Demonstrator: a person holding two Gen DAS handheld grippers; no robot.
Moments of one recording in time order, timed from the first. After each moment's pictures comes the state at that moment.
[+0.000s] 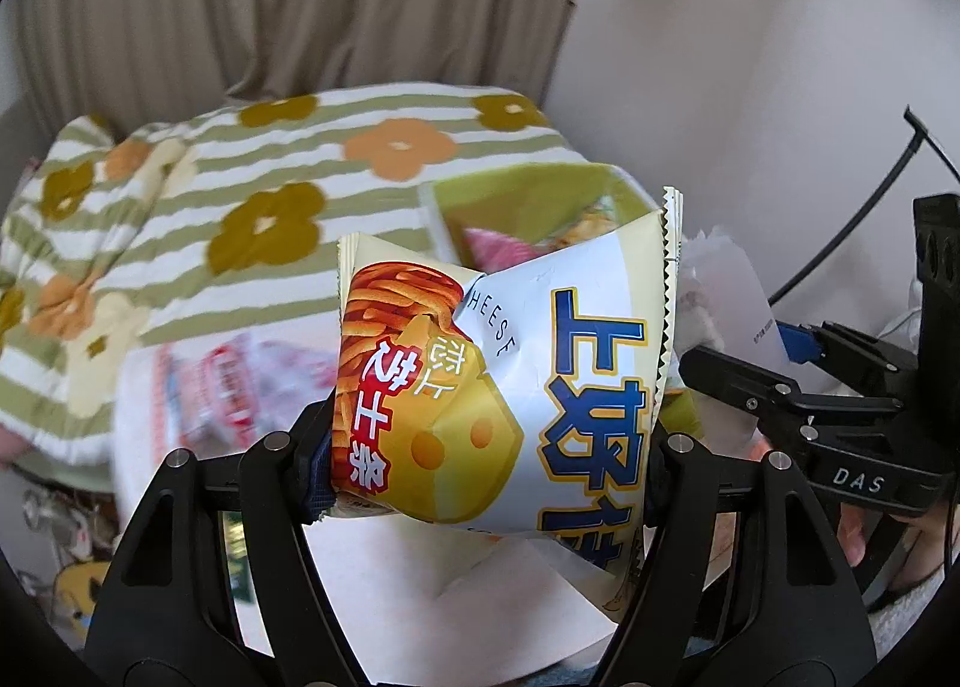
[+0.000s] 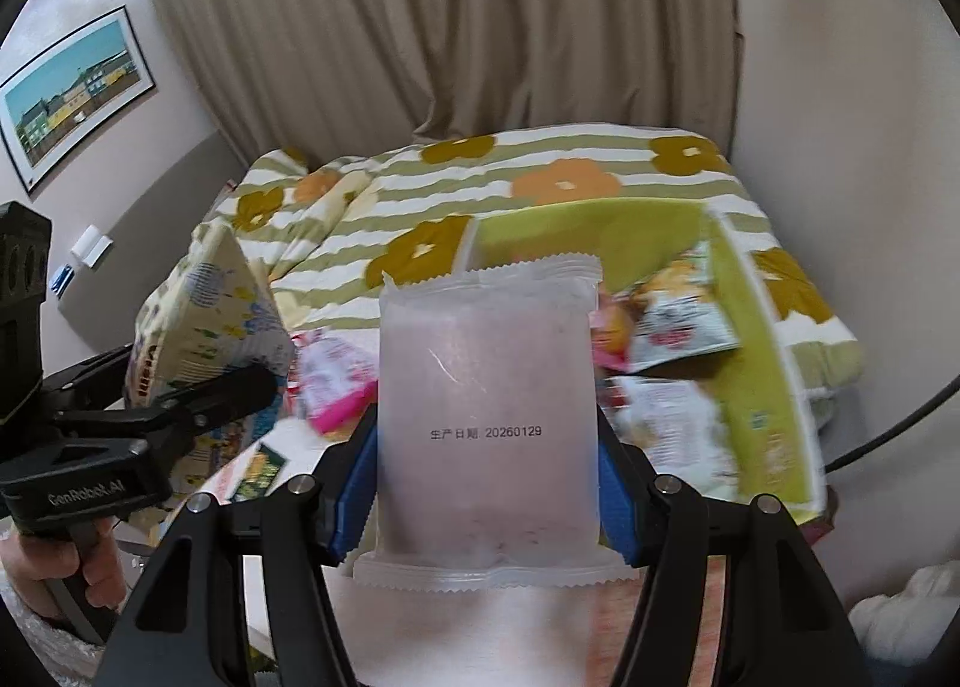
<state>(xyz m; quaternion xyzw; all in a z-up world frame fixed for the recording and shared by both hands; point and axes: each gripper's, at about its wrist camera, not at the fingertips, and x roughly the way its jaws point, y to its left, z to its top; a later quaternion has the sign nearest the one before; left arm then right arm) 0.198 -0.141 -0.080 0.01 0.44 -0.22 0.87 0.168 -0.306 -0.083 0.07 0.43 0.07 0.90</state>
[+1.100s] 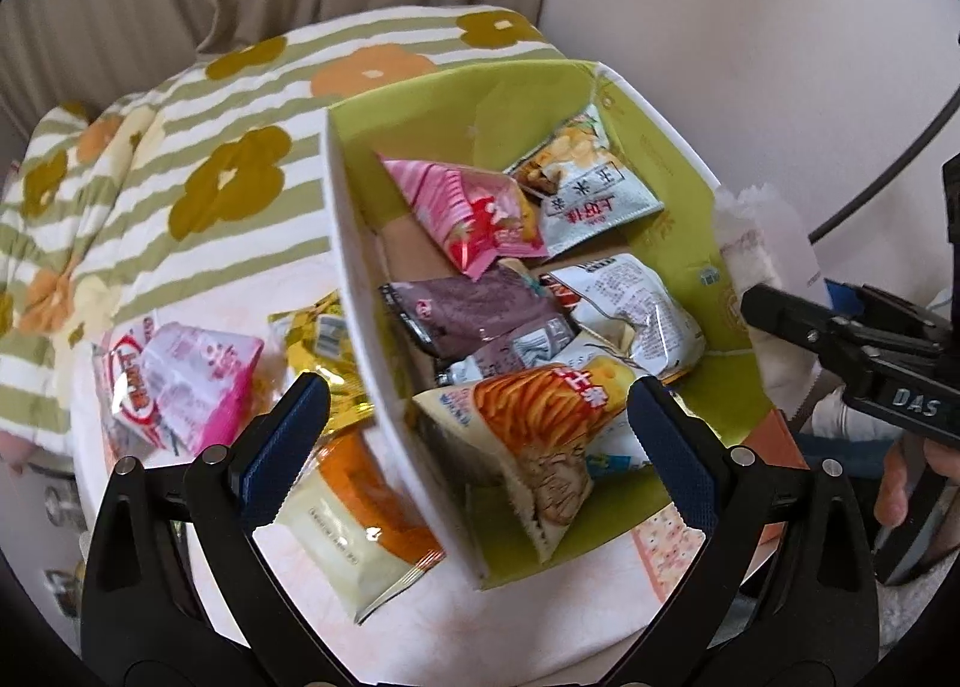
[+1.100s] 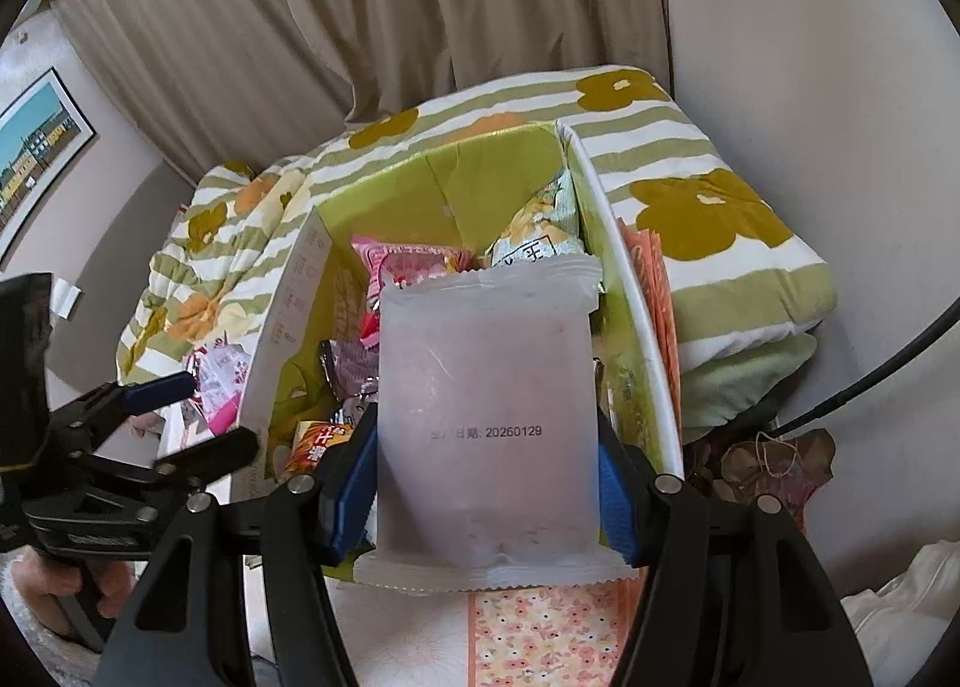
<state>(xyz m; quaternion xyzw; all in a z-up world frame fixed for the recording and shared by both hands) 0.228 -0.226 -0.137 0.06 0.51 -0.20 0.84 0.188 -0.416 -0.131 0.14 0.47 0.05 0.87</state>
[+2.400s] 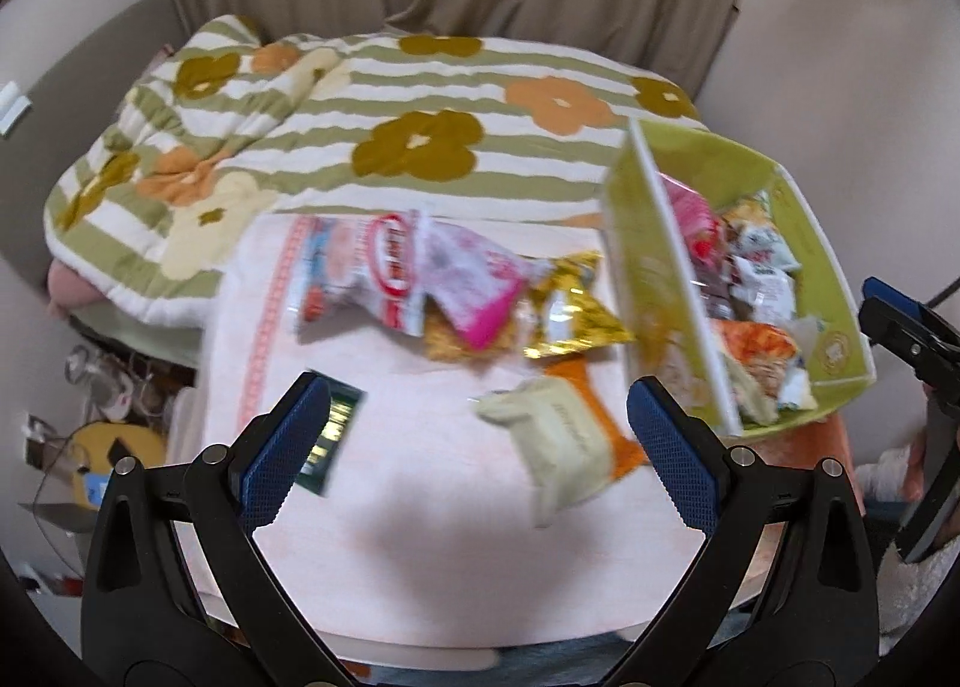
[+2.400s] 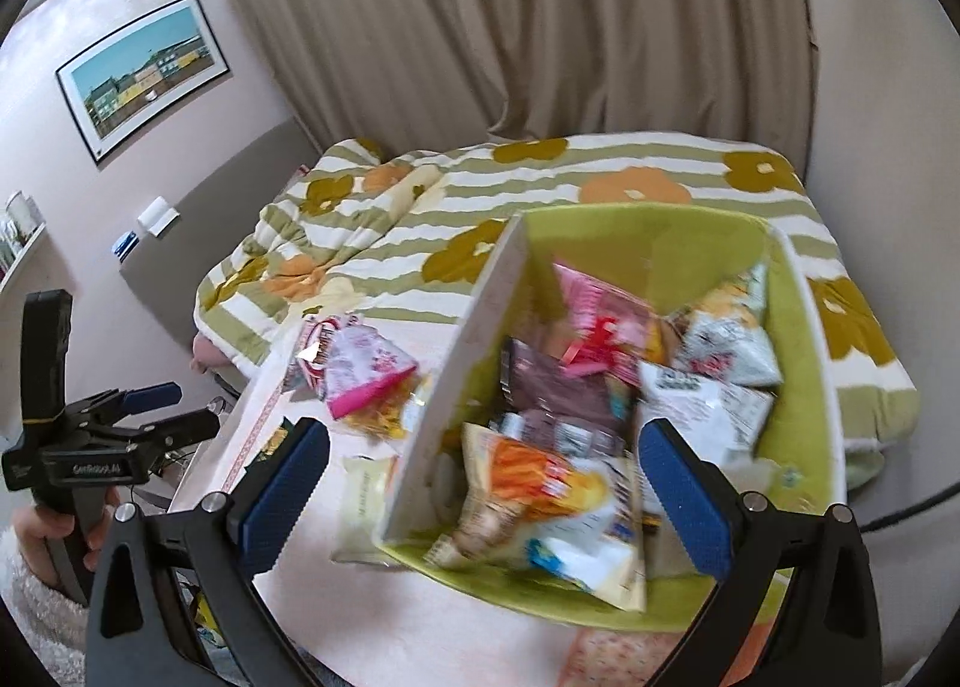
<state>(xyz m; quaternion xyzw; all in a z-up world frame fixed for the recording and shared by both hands) 0.166 -0.036 -0.118 -0.04 0.48 -0.04 0.88 0.186 -0.313 -0.101 0.06 0.41 0.19 0.89</state>
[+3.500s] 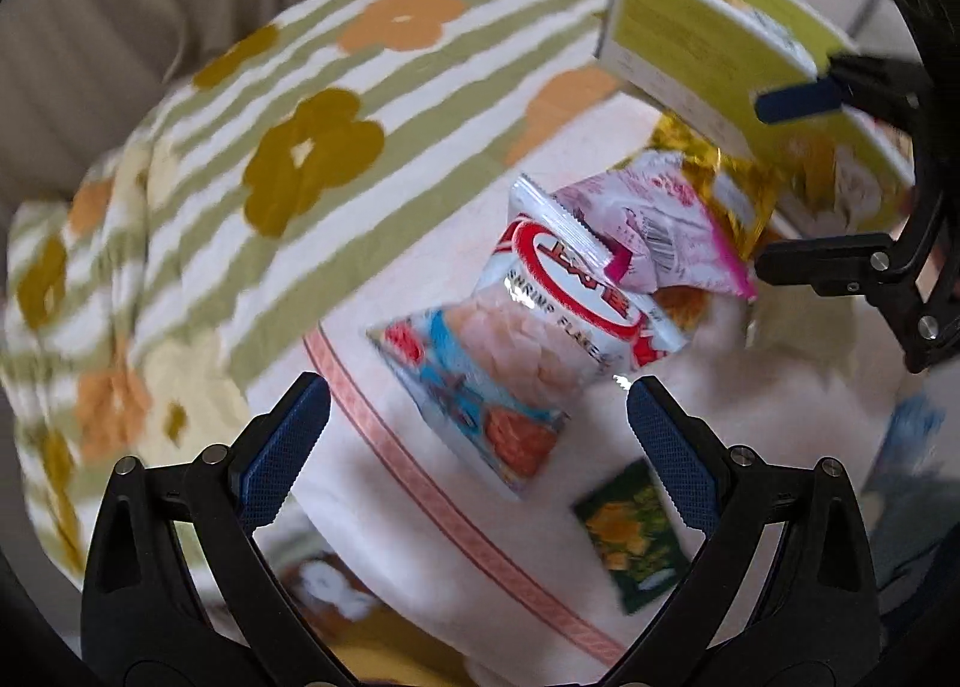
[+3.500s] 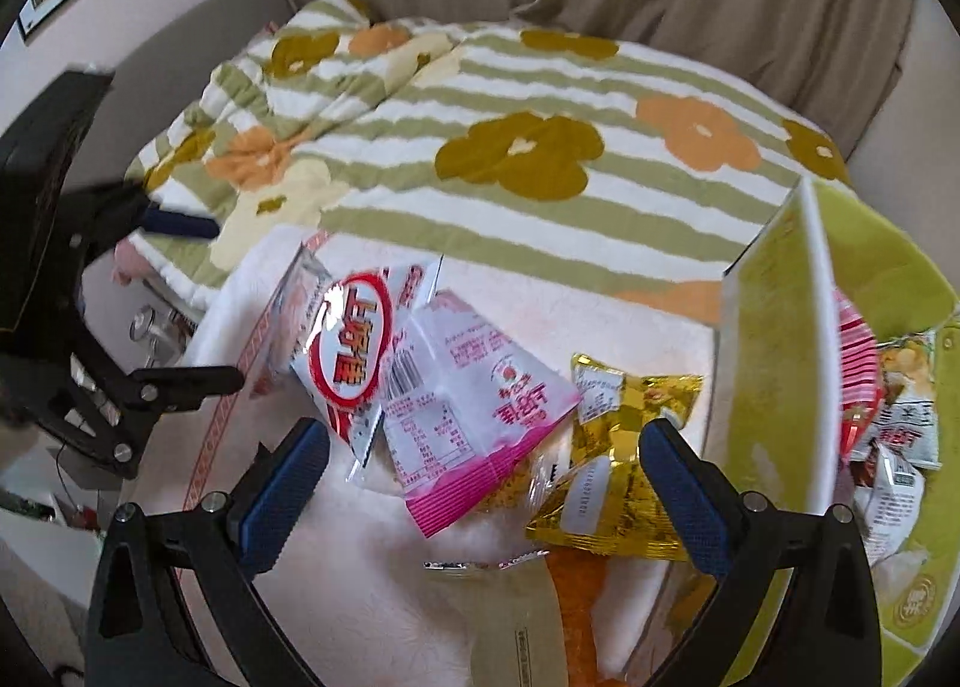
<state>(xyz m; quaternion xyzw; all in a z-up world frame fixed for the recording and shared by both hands) 0.324 0.054 -0.209 0.25 0.50 -0.31 0.77 0.302 -0.102 -0.194 -0.05 0.54 0.14 0.83</state>
